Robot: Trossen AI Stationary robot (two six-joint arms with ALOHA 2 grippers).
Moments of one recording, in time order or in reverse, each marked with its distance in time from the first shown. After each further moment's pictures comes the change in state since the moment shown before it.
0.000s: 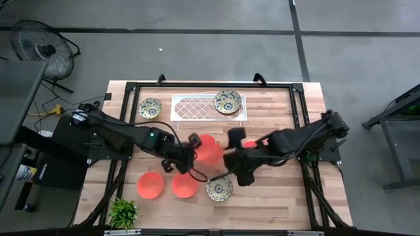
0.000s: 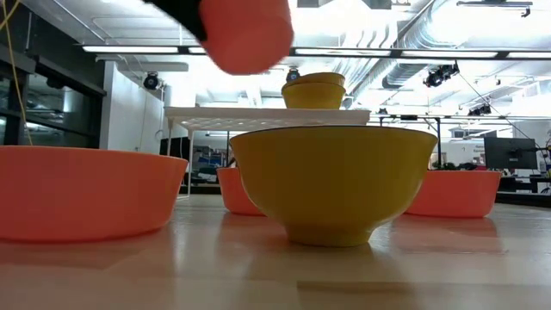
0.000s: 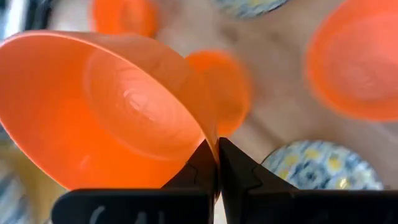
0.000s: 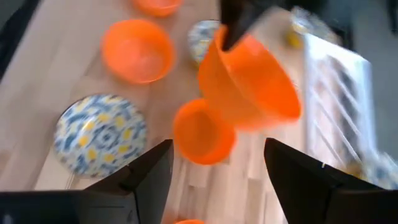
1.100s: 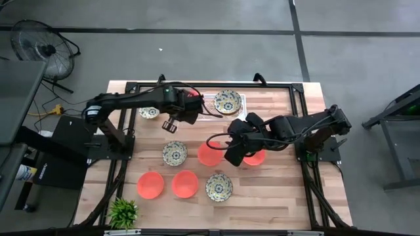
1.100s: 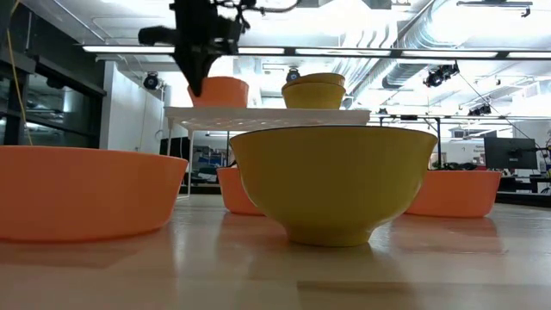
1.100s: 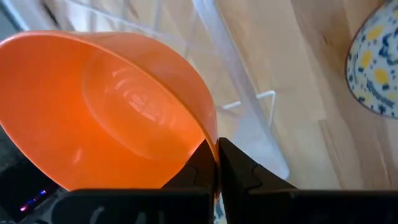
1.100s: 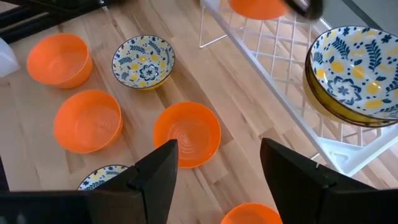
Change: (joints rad) left arm 0.496 0.130 0.172 -0.387 -0.022 -0.035; right arm -0.104 -0.038 0.000 -0.087 0.068 0.670
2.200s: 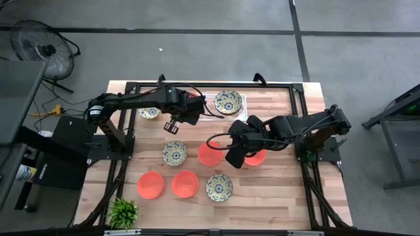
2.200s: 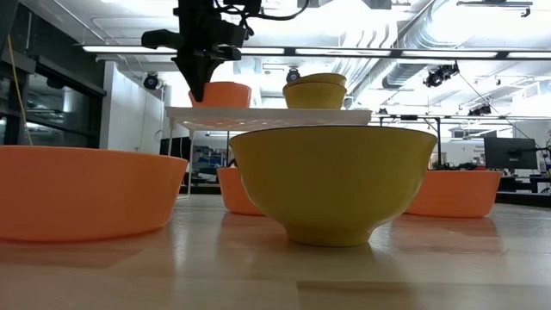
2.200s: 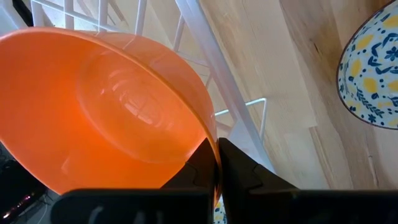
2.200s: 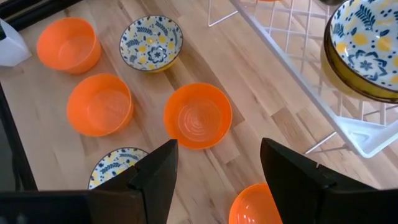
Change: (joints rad) left arm 0.000 0.025 -0.001 0.005 0.050 -0.015; right arm 0.001 0.000 0.000 -0.032 -0.084 0.054
